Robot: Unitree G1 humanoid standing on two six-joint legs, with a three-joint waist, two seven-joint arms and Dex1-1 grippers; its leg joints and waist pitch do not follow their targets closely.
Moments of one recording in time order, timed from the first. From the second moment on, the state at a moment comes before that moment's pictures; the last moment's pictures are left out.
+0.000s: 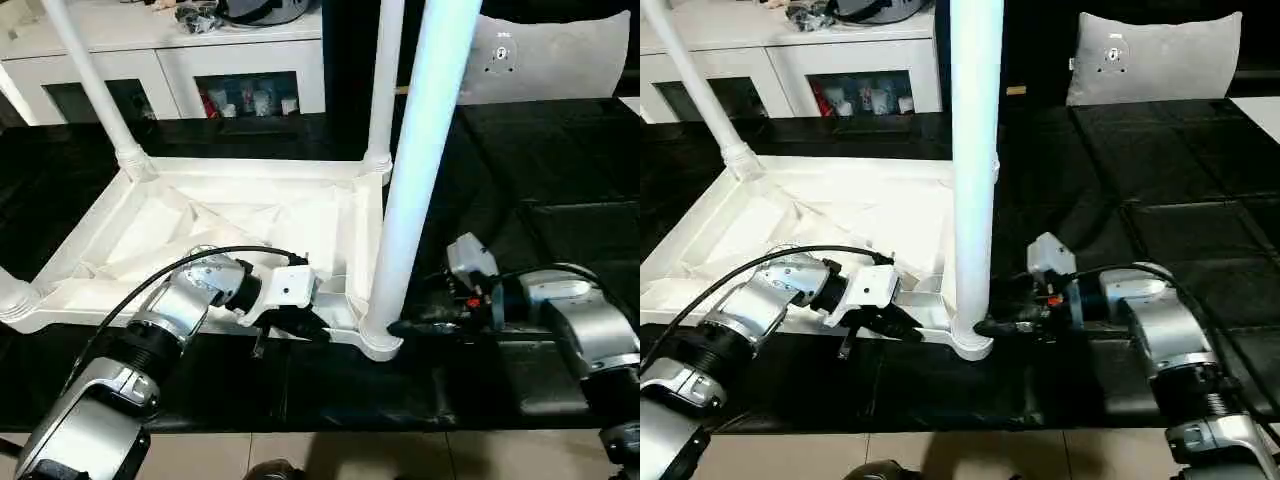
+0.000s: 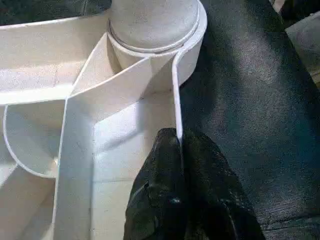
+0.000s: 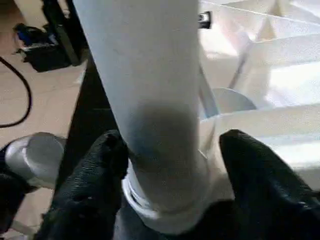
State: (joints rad) left arm -0.64 0.37 -0.41 0.63 0.05 -0.16 -1.40; right arm -0.42 -0.52 0.17 0.33 0.26 0.20 1.43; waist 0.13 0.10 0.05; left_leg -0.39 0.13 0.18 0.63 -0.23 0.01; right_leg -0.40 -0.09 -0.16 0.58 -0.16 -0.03
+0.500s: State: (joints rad) left arm -0.64 0.36 -0.41 0.62 0.05 -0.14 -1.40; right arm -0.43 -0.52 0.19 0.32 0.27 0.25 1.45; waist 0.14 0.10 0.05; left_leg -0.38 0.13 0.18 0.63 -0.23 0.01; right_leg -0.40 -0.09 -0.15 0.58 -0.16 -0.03
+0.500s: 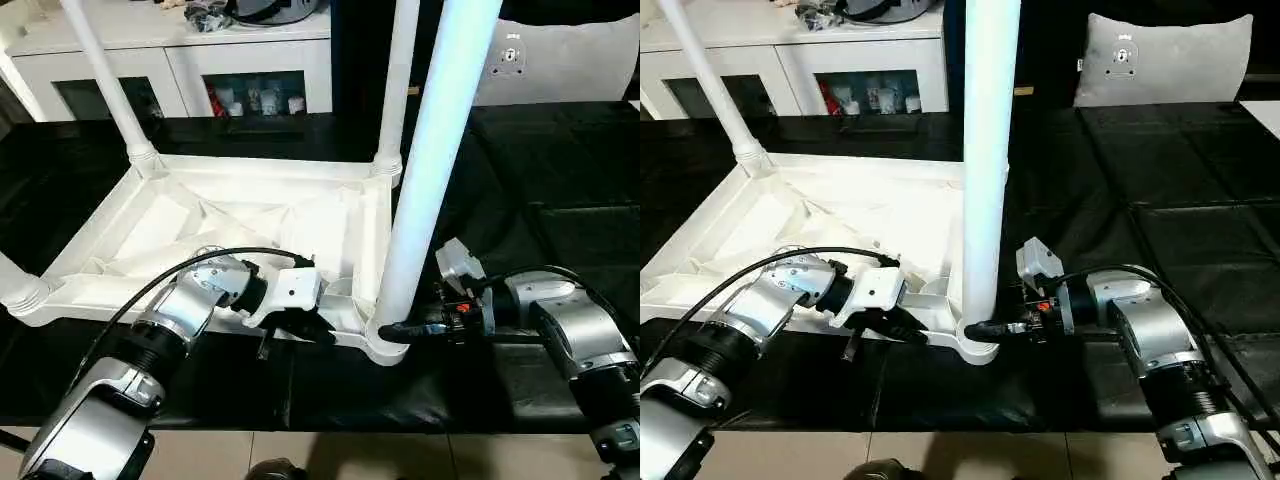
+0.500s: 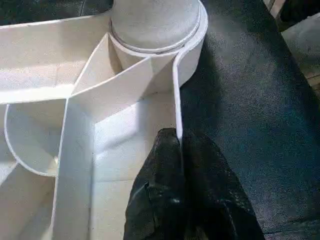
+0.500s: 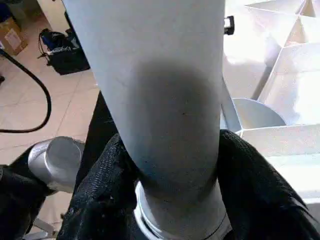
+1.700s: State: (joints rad) left arm -0.79 0.15 -0.33 0.84 0.15 0.05 -0.89; right arm -0.42 -0.32 0.02 0.32 0.11 0.26 0.74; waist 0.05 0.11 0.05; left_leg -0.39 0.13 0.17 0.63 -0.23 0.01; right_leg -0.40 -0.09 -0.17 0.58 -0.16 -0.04
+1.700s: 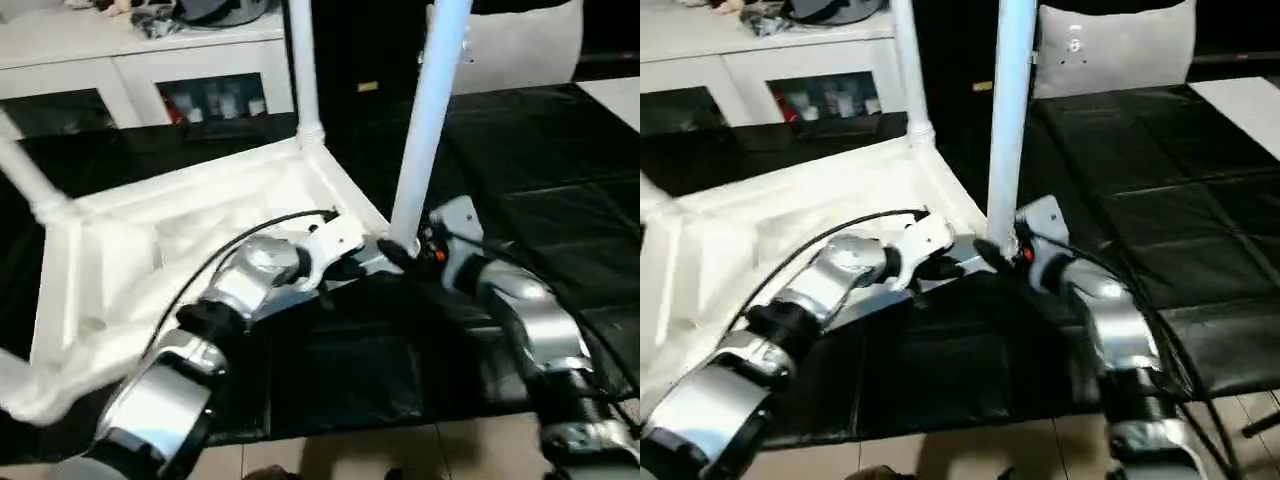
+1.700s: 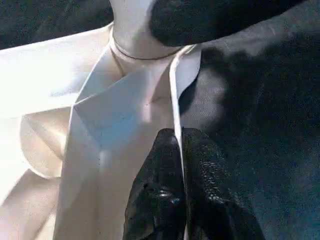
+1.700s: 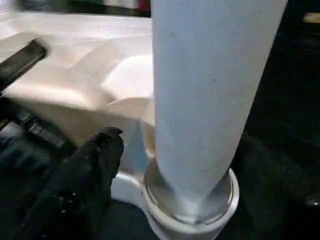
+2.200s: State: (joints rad) left arm -0.71 0.33 -0.37 0.77 0.10 -0.16 -1.22; right arm -0.43 -0.56 0.10 0.37 0.16 0.15 1.23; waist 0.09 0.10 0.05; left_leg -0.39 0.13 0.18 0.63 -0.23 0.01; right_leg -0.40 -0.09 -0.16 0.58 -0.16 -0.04
